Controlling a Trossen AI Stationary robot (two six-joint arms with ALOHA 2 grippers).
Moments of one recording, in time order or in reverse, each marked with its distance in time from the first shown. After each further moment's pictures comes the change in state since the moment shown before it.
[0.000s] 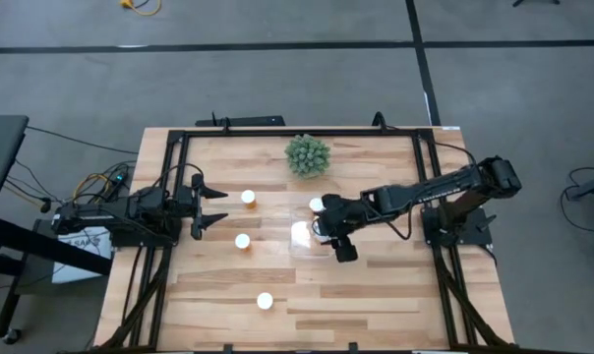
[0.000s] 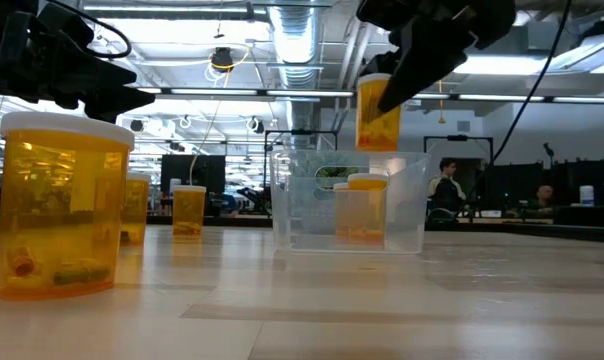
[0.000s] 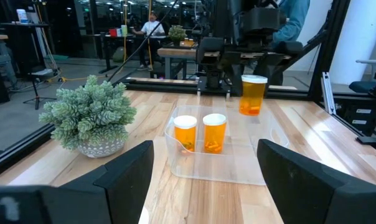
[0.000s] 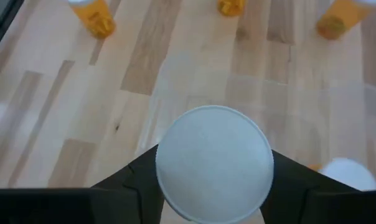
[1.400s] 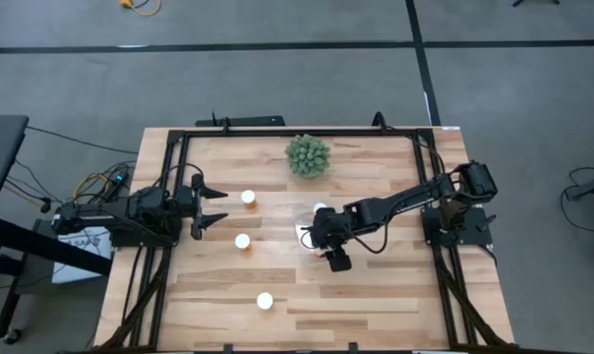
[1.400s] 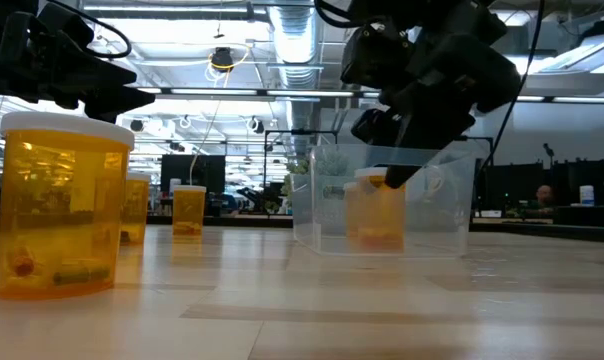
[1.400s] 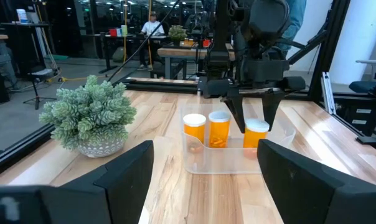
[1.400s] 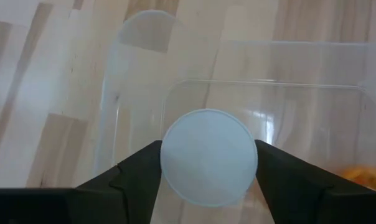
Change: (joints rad) left arm 0.000 0.000 0.000 0.000 0.000 0.000; right arm 0.022 0.196 0.000 0.042 -0.044 0.037
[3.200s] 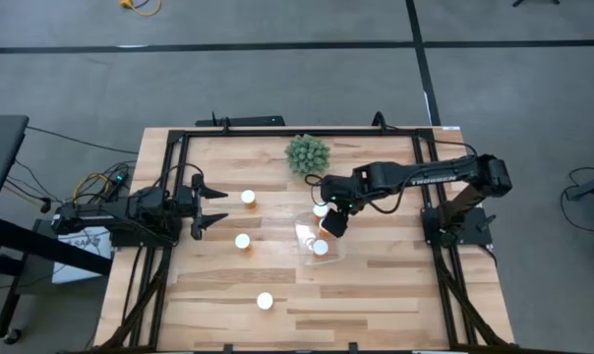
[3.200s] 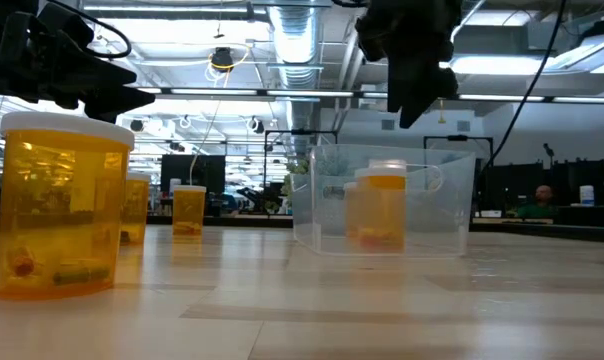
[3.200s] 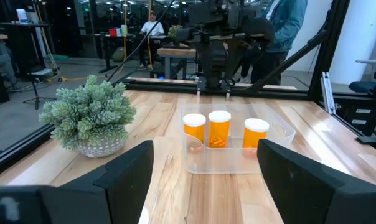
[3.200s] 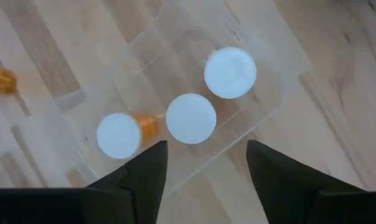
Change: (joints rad) left arm 0.000 0.000 0.000 -0.001 0.001 0.000; right arm -0.160 -0.133 0.276 -0.582 0.102 0.600
